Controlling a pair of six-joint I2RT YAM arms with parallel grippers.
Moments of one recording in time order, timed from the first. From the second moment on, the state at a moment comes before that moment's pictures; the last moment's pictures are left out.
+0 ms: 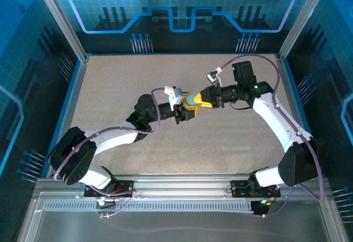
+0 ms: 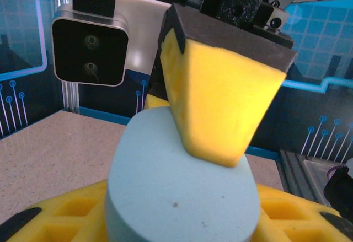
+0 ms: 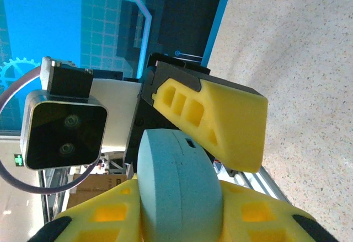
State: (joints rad) left arm -0.66 1.47 0.73 0.83 0.57 -0.16; right arm 0.28 1.41 1.23 -0.65 -1.20 0.53
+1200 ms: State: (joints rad) left arm -0.66 1.28 0.64 0.65 0.24 -0.09; right arm 0.21 1.97 1.15 -0.45 -0.89 0.51
